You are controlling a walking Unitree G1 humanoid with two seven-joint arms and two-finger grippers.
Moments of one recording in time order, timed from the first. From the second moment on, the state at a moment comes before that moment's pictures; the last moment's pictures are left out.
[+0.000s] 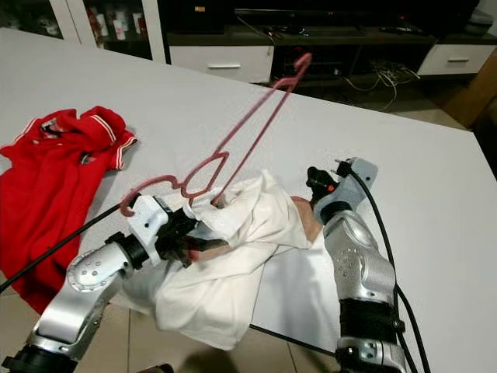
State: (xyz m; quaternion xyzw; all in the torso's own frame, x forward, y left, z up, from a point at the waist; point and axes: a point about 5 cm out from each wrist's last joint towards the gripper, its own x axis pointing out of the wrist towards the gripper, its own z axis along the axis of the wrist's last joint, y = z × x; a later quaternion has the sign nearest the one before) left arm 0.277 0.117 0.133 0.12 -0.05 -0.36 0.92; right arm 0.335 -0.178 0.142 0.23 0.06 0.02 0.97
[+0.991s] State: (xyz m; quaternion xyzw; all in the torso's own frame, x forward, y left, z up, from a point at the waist) left arm 0.291 0.106 0.136 0.11 -0.07 -0.30 0.95; right arm 0.331 -0.176 0.152 0.22 0.08 0.06 0.97
